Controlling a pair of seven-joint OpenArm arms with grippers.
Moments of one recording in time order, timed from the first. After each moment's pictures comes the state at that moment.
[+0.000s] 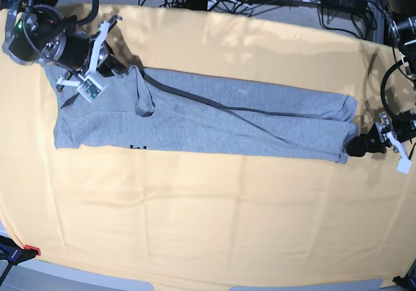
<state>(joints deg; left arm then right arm) -23.8 -40.8 -11.5 41.2 -87.3 -43.9 76.9 -20.4 20.4 15.1 127.3 49.2 41.6 -79.9</state>
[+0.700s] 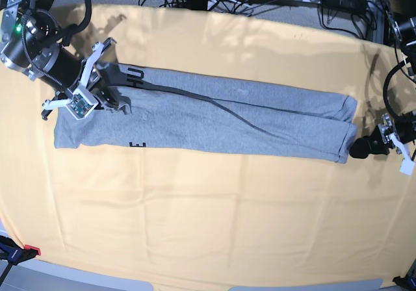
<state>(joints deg) -24.2 -41.6 -11.6 41.2 -87.3 -43.9 76.5 -17.0 22.7 15.1 125.7 32.7 41.8 -58.7</state>
